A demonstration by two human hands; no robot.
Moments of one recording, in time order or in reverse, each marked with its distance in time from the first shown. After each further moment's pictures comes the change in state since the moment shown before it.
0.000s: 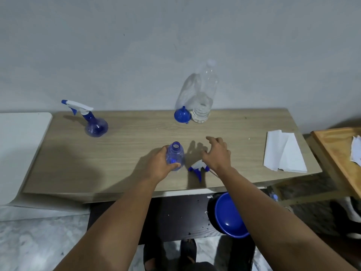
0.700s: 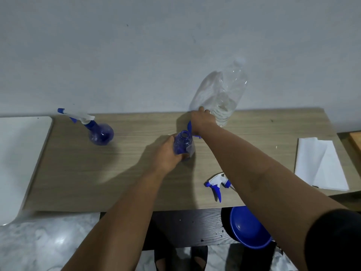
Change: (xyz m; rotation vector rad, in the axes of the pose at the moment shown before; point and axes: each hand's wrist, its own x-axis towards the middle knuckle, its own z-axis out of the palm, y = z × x) left_hand 0.104 -0.017 -0.023 -0.093 0.040 -0.011; right_hand 0.183 -0.128 0.038 -0.623 -0.267 -0.167
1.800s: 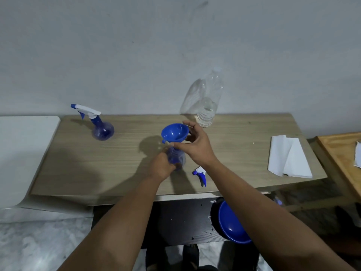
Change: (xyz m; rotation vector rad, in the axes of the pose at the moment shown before) left_hand -0.074 -0.013 0.023 0.044 -0.029 -0.034; right_hand -0.211 0.002 0.017 1.501 0.322 -0.256
